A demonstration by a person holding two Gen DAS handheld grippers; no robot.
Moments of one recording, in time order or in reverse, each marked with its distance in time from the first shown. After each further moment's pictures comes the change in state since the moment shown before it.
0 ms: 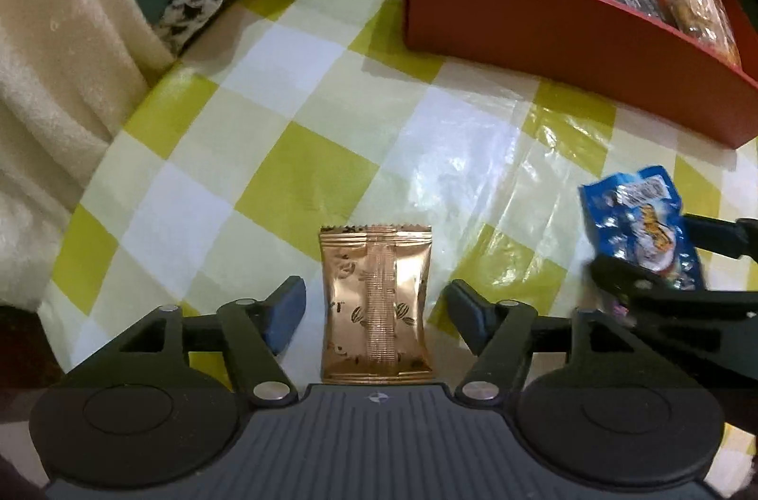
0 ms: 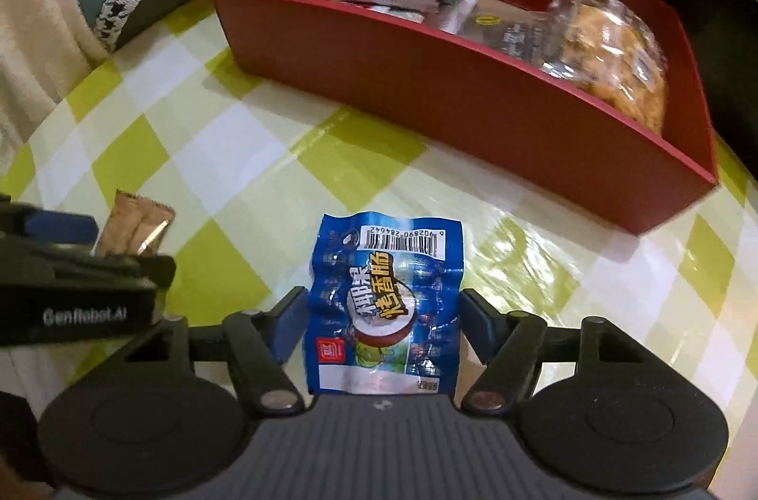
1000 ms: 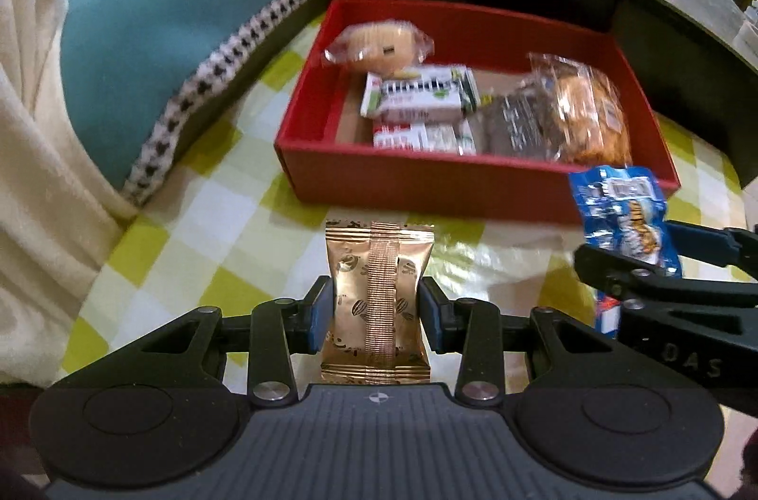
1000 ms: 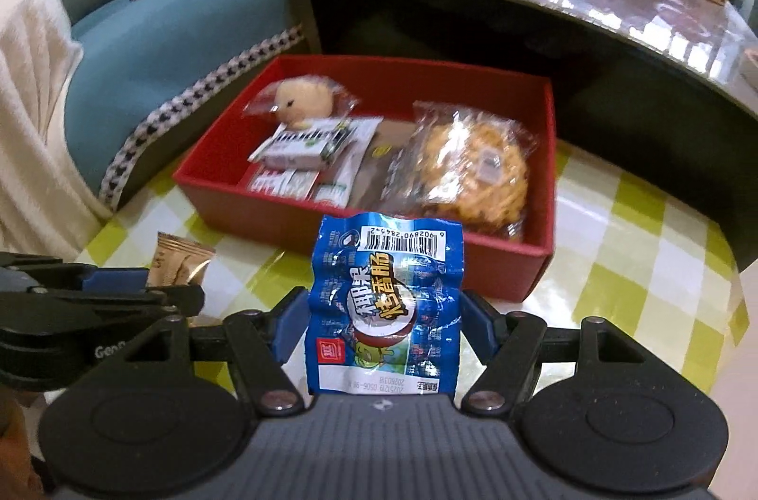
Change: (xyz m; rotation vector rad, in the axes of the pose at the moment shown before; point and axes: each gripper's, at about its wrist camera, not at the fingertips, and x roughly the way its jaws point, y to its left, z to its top) left arm -0.069 -0.067 0.032 0.075 -0.218 -0.022; right arm -0.078 -0.072 0.020 0.182 -0.241 0.035
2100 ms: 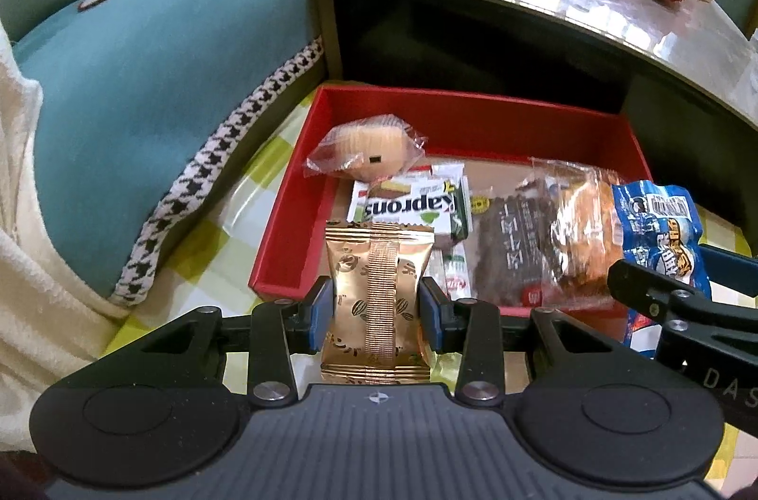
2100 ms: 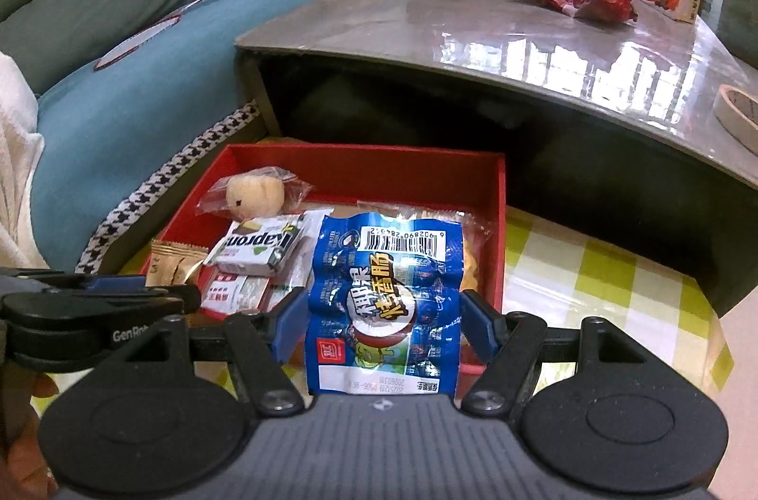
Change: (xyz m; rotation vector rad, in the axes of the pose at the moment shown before) left arm 0.014 -0.014 0.058 -0.007 -0.087 0.028; right arm 0.003 -0.027 0.044 0.073 -0.099 -0.034
